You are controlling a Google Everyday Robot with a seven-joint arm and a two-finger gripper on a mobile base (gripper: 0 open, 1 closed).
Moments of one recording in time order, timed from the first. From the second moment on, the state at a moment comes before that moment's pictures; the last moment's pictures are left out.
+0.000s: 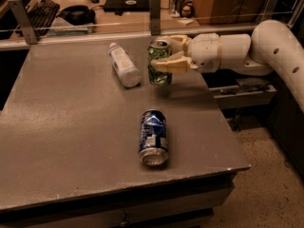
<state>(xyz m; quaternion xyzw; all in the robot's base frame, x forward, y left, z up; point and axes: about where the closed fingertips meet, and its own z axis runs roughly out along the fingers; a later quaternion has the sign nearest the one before) 0.606 -0.030 0.940 -0.56 0.50 0.36 0.55</state>
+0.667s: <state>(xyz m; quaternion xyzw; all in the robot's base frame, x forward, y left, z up) 0.600 -0.033 0.927 -0.55 0.46 0.40 0.57</state>
